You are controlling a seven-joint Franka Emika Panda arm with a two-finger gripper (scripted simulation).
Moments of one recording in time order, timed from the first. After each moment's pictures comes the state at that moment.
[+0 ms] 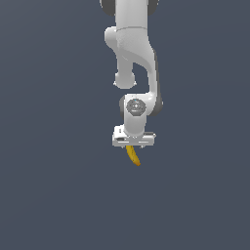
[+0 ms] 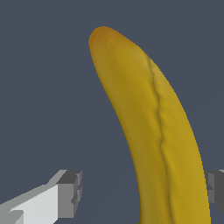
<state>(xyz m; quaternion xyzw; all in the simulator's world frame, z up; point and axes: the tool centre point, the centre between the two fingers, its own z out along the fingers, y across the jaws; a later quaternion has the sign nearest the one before) -0.019 0.038 0.020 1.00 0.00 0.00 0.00</state>
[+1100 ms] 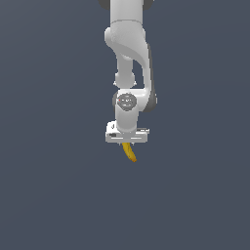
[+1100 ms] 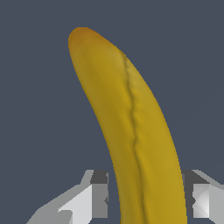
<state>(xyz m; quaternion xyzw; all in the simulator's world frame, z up) -0.030 0.007 0.035 1.00 0.00 0.00 0.00</state>
